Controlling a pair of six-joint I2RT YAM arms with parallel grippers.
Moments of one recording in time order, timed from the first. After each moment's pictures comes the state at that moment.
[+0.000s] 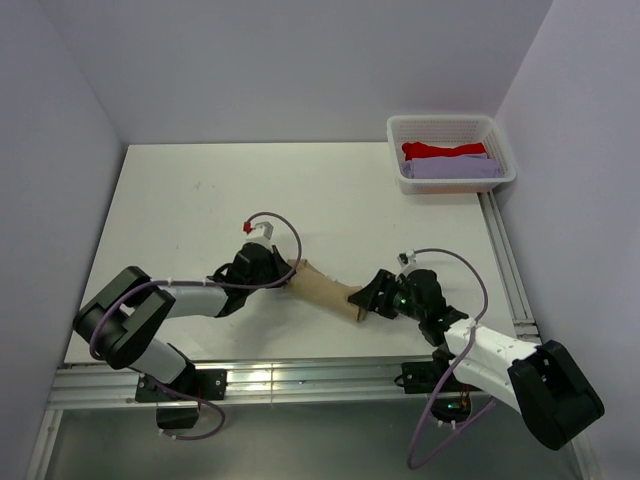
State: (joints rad) left arm -0.70 1.51 0.47 0.49 -0.06 -0.73; right arm 0.46 0.94 0.07 0.34 -0.34 0.90
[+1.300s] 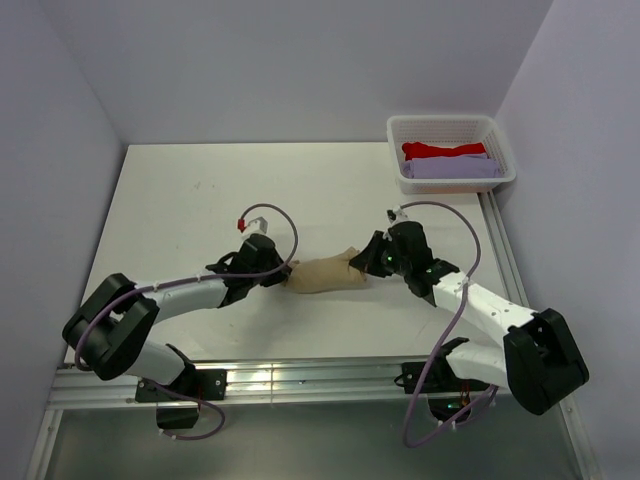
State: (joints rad) left arm -0.71 1.45 0.61 0.13 -0.14 -0.92; right arm 0.46 1.15 0.52 0.02 -0.20 0.73
